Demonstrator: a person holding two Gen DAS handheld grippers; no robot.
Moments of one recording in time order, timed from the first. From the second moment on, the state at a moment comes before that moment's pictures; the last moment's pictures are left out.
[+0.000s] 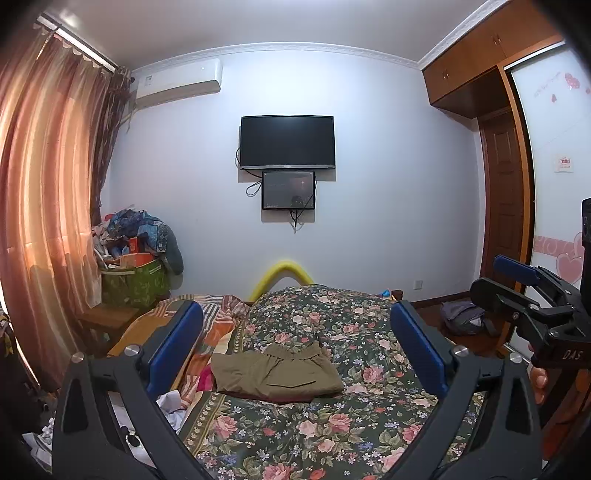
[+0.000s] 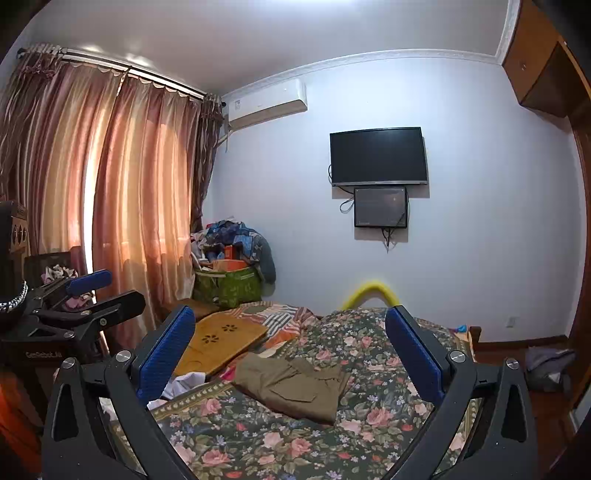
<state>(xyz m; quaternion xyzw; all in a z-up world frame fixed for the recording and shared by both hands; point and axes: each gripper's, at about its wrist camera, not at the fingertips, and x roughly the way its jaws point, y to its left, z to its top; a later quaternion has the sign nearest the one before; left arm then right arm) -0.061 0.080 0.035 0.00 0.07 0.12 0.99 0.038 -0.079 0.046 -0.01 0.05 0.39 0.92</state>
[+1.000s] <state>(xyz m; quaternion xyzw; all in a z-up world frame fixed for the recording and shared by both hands) -0.053 0.082 0.027 -0.01 0.08 0.11 0.99 0.040 -0.079 0.047 -0.01 0.07 0.38 0.92</state>
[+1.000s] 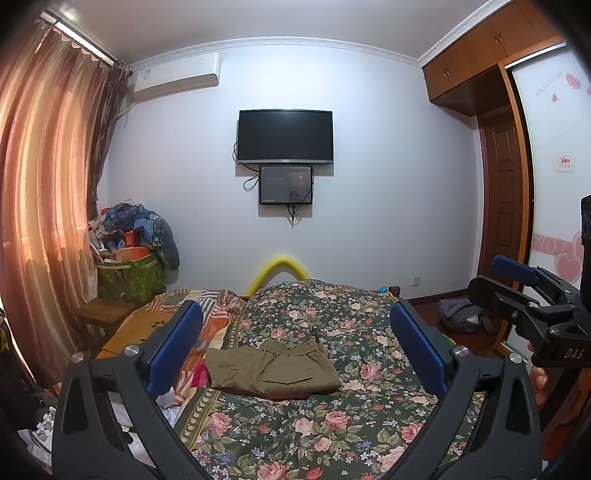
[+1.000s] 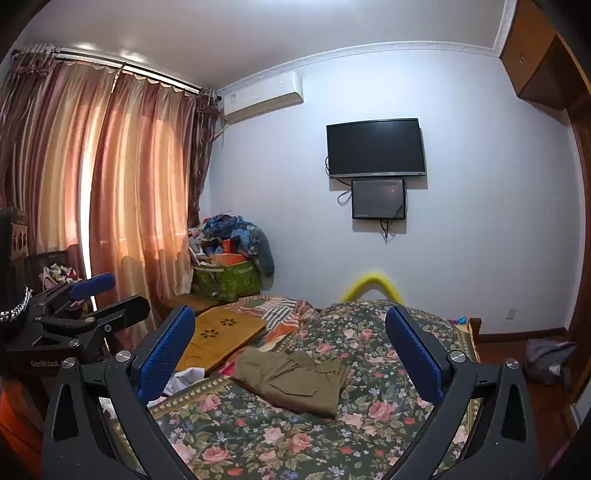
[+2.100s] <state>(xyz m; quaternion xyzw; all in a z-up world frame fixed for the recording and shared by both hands) -0.038 0.089 0.015 -0.02 0.10 0.09 0.99 0.045 -0.078 0.042 0.00 0.08 0.38 0.92</state>
